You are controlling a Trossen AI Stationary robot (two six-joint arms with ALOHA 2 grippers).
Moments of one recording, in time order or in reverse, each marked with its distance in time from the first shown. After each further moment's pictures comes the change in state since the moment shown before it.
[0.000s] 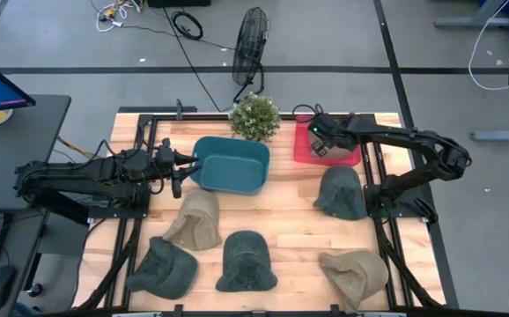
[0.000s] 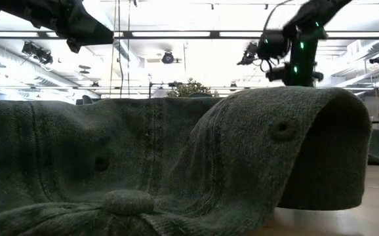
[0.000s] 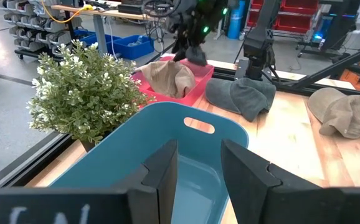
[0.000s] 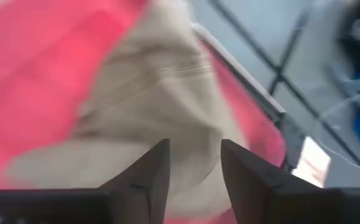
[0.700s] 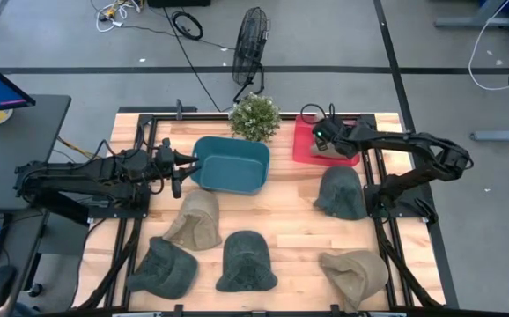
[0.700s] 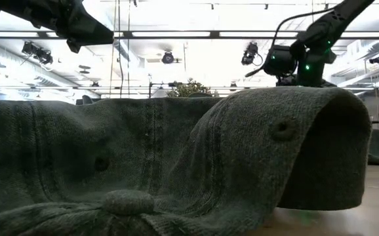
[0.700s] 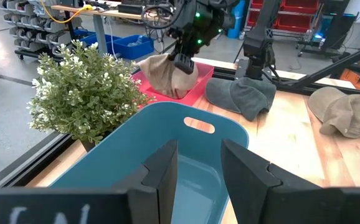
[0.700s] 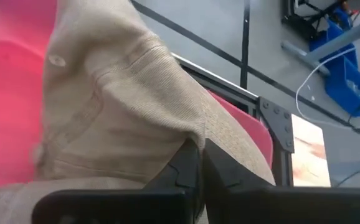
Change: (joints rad) left arm 0.000 0.000 0.000 -0.001 0.000 0.003; right arm -0.080 0.000 -0.232 0.326 0.200 0.167
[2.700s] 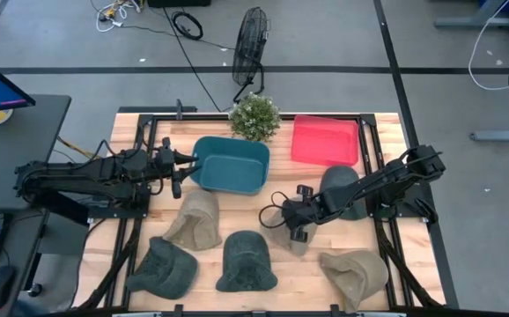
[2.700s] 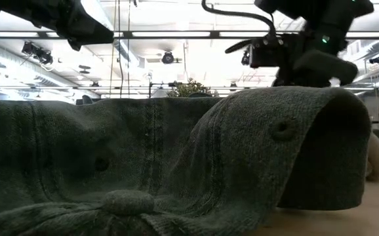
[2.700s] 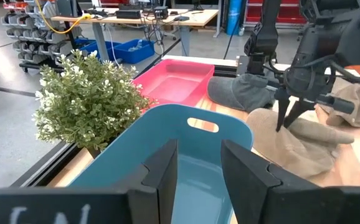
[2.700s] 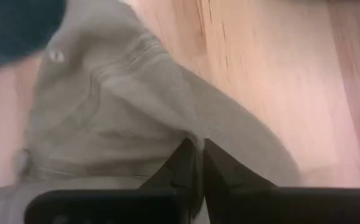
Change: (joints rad) left arm 0.000 0.000 0.000 0.003 0.000 0.075; right arm 0.923 0.265 0.244 0.010 -0.509 -0.009
